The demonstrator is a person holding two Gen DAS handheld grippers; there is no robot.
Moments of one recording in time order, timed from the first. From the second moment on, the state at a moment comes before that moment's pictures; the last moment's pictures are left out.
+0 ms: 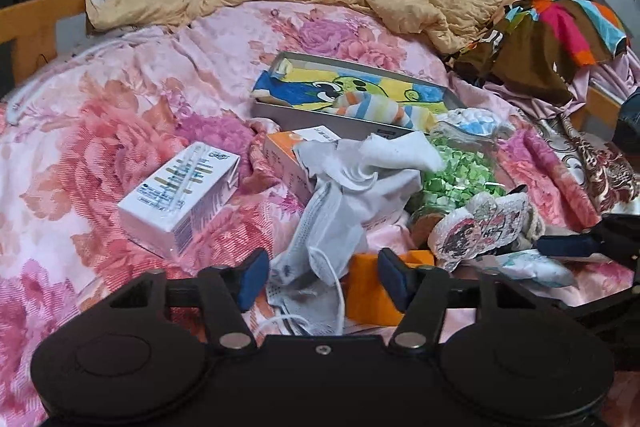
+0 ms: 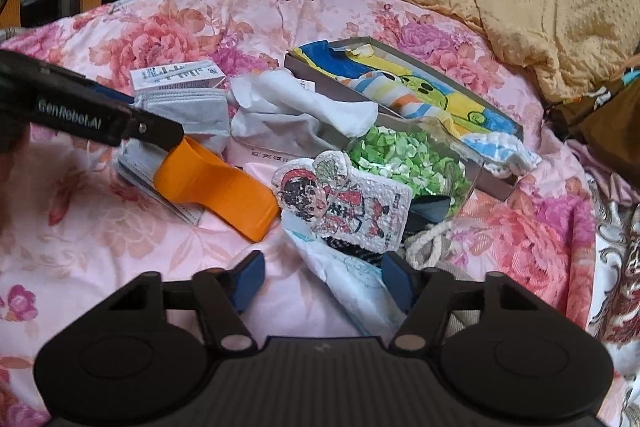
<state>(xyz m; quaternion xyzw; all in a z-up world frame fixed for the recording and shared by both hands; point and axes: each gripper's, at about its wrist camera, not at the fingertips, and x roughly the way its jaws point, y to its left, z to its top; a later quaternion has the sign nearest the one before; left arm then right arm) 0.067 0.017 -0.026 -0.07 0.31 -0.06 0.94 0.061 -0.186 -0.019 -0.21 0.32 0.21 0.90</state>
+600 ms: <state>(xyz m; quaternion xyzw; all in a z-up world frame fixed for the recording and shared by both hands) 0.076 0.023 -0.018 -0.13 0.36 -0.05 0.92 0.062 -0.182 -0.026 -0.24 0.32 0.20 0.90</state>
